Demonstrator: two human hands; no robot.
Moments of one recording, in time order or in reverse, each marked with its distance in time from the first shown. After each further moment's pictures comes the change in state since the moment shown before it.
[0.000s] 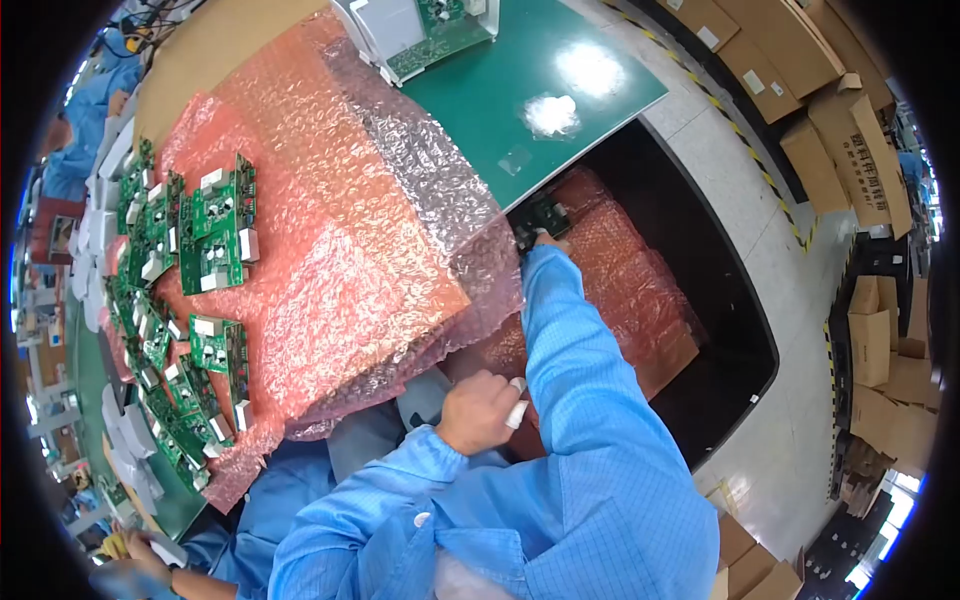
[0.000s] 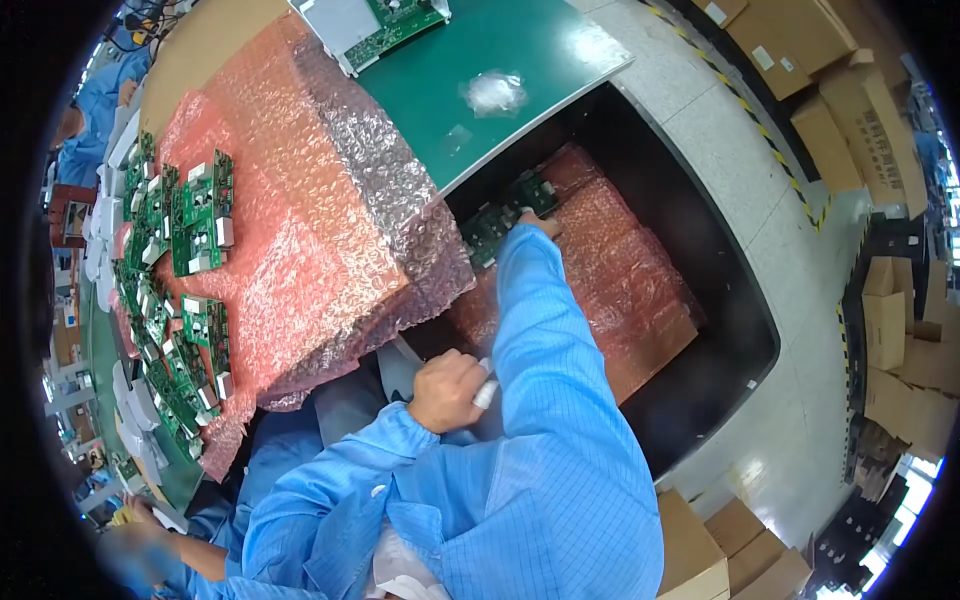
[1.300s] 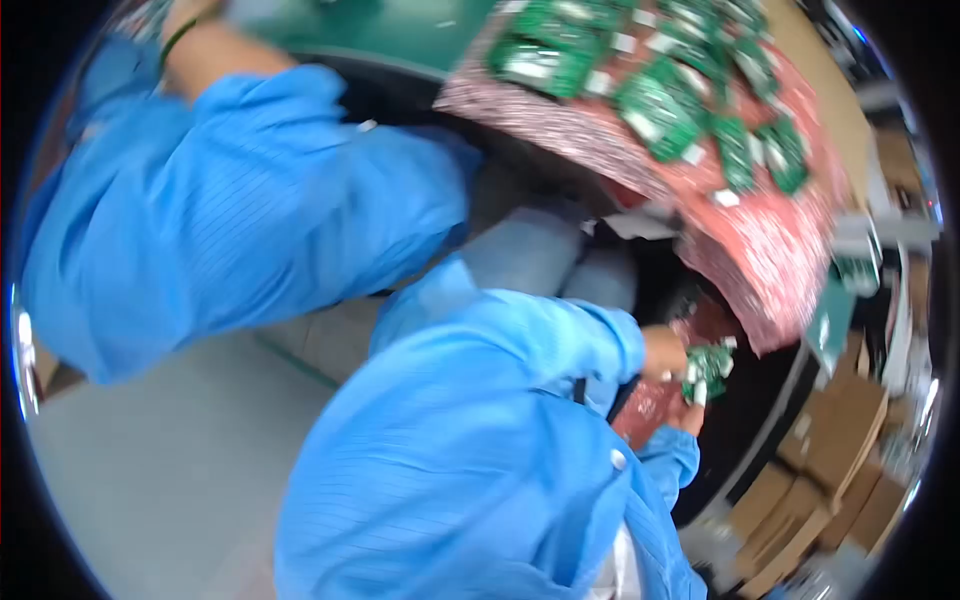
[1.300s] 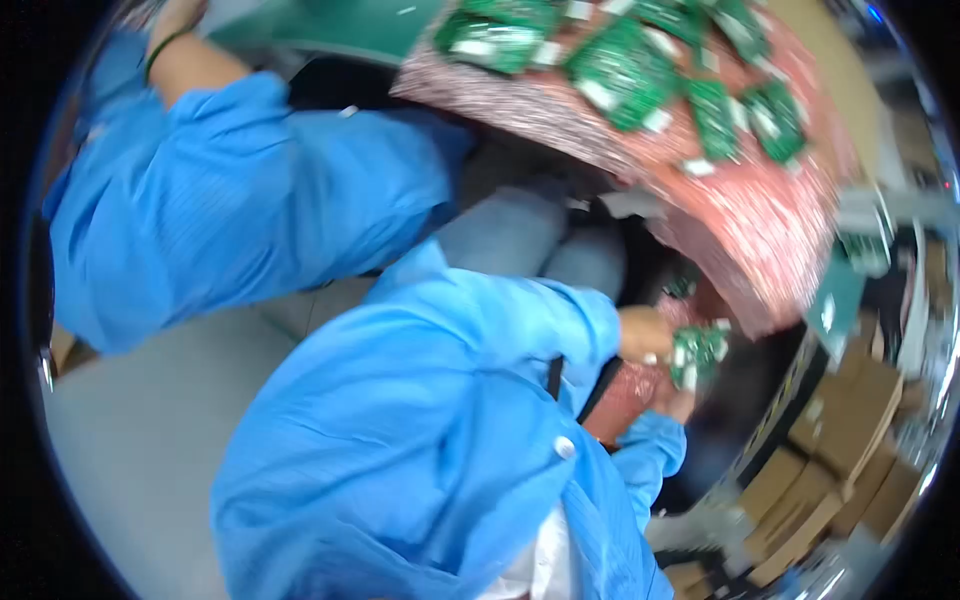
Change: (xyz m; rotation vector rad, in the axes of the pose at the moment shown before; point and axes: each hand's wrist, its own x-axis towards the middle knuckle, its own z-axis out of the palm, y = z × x) left_hand -0.032 -0.003 0.015 -0.226 0.148 -0.104; right_hand -0.111 0.012 -0.233 0.218 -1.022 -0.186
